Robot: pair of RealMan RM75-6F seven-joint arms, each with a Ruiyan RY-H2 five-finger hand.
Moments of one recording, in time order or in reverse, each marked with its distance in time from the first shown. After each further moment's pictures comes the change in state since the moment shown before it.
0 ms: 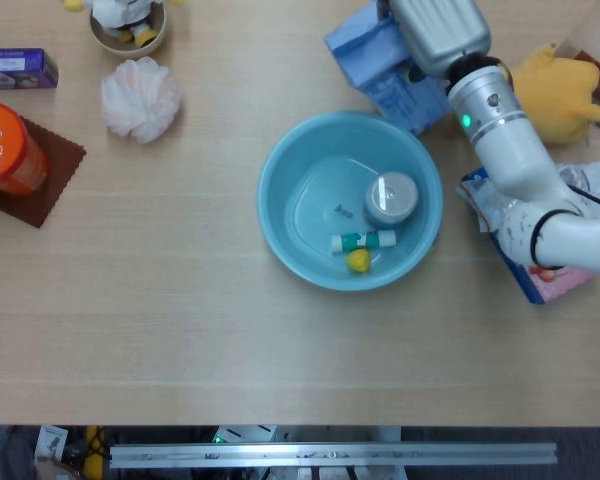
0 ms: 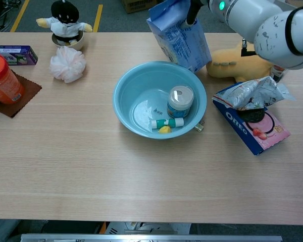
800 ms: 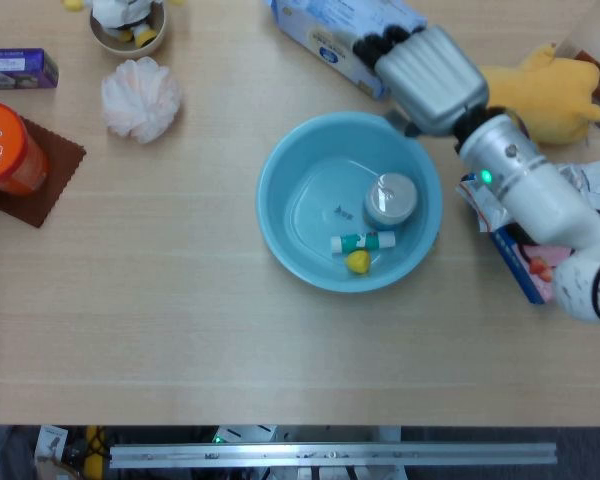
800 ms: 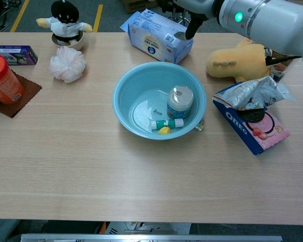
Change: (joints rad) left arm -0.010 -0.006 0.000 -0.008 0.011 -0.015 0.018; right arm -0.074 0.206 -0.073 -0.358 -0.203 -0.012 0.078
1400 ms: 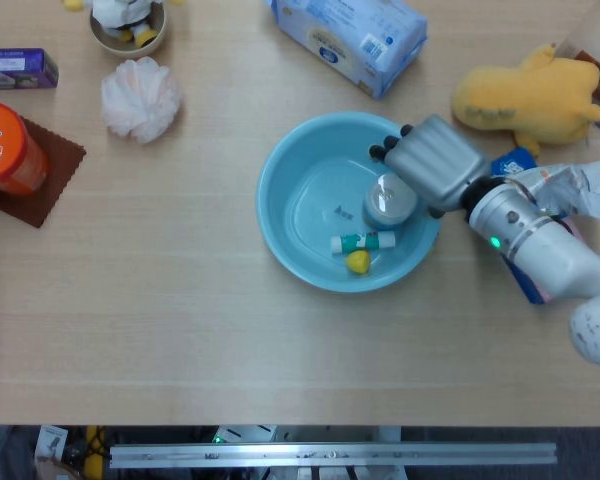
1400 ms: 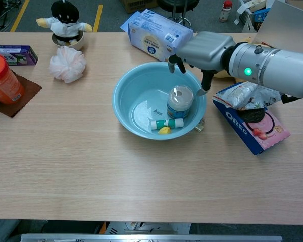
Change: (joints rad) left arm 0.001 -0.003 0.014 0.014 0.001 -0.019 -0.022; right arm -0.023 -0.029 -0.170 -0.072 -0.026 -0.012 -0.124
